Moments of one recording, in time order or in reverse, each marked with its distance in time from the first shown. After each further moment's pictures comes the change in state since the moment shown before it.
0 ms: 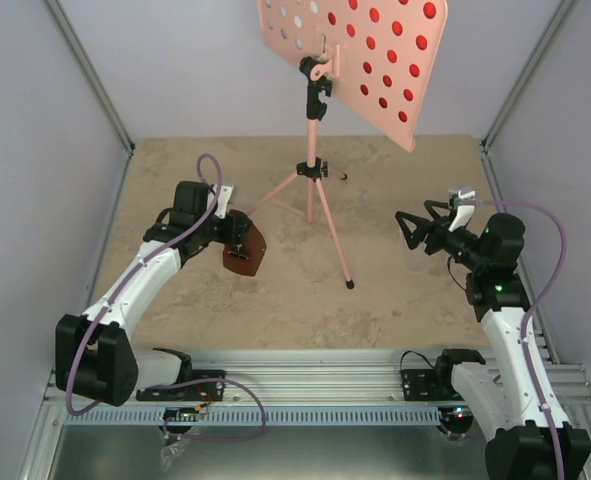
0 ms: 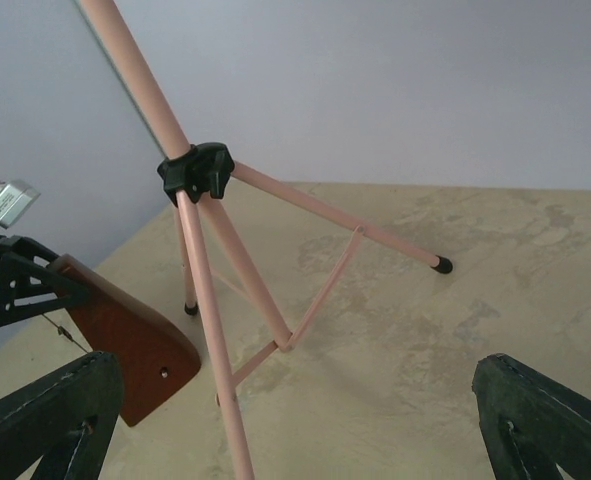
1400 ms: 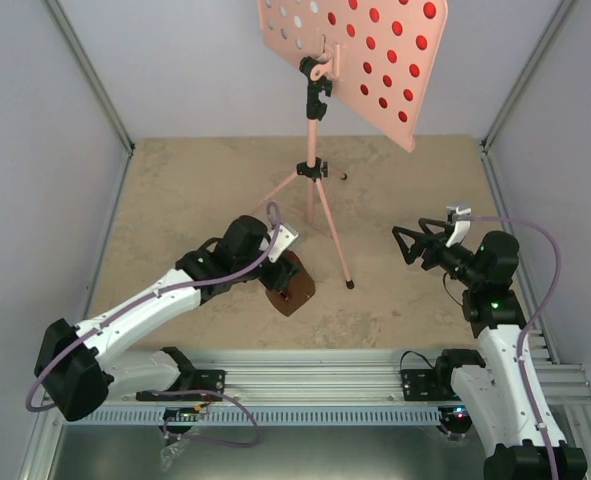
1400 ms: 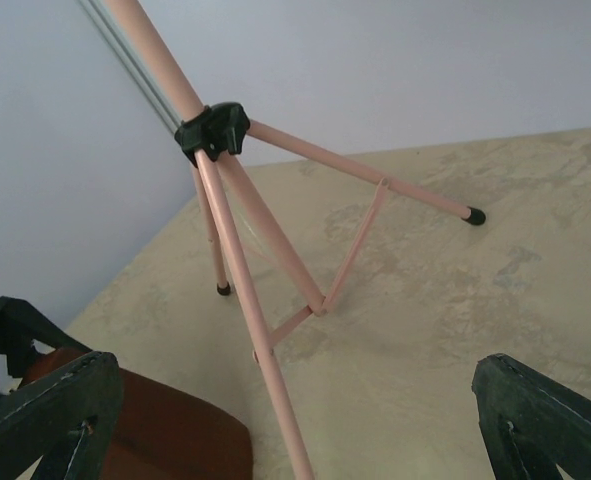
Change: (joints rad) left arm -0.479 -0.108 -0.072 0.001 -0.087 0.067; right arm 0.014 -0.114 -0.110 -0.019 -0.013 0.114
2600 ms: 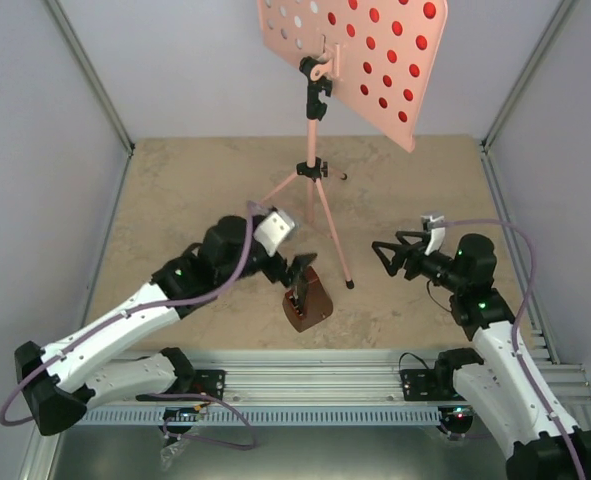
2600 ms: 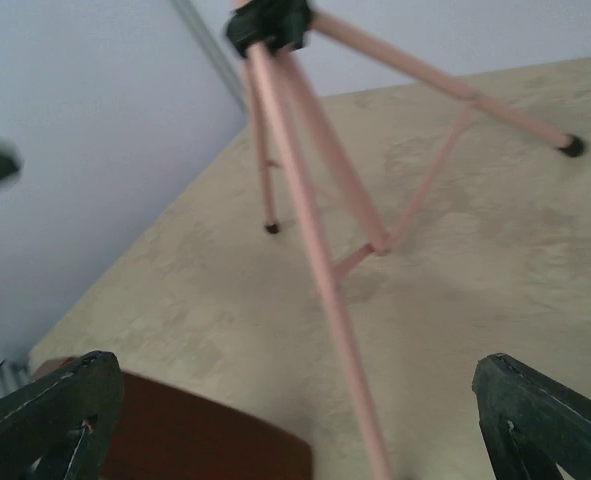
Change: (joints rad) left arm -0.164 -0.155 0.054 0.090 -0.119 -0.005; right arm 0.153 0.031 -0.061 0.012 0.047 0.014
